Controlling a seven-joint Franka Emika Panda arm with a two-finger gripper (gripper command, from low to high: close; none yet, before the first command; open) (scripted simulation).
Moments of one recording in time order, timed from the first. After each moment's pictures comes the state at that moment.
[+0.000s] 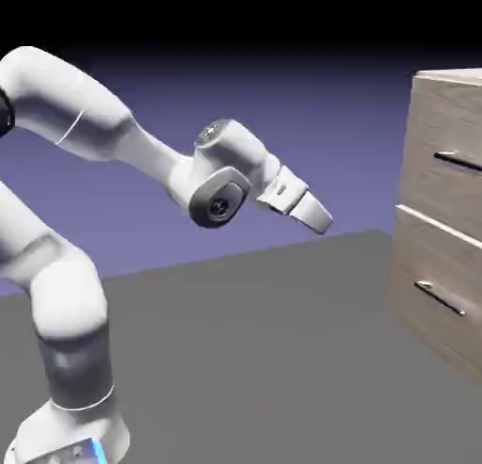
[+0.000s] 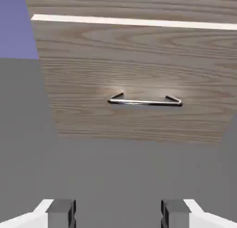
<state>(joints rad) -0.03 -0.59 0.02 -2.79 0.05 3.02 0.69</state>
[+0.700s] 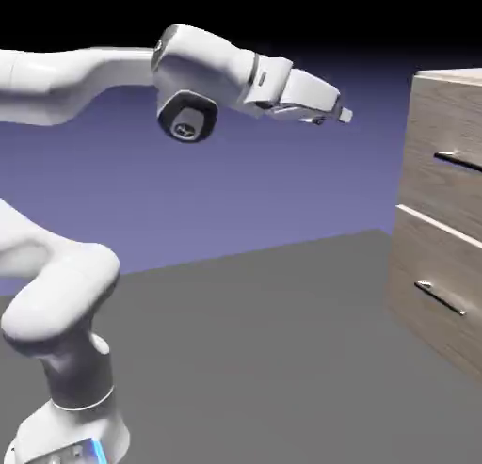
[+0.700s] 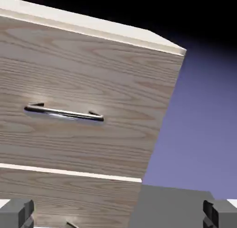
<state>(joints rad) -0.68 -0.94 0.43 -2.51 0.97 2.78 -0.17</state>
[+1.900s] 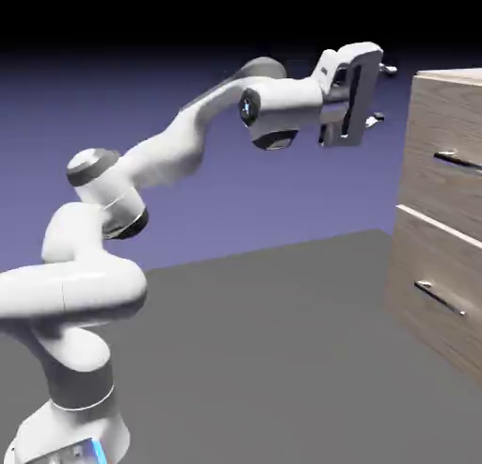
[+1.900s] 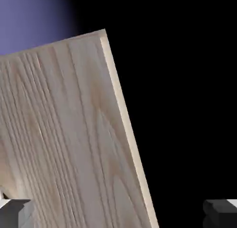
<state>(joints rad) -1.81 -1.54 1.14 -2.03 2.53 2.37 -1.65</state>
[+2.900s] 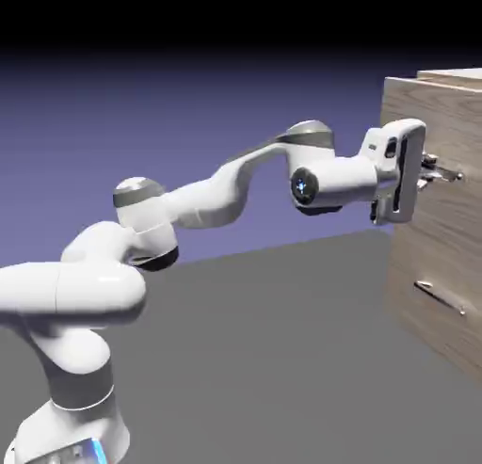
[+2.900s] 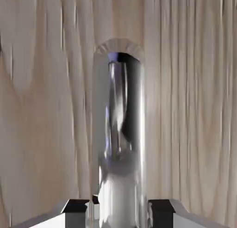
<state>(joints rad) -1.88 -1.68 1.26 -2.18 2.82 2.19 -1.97</state>
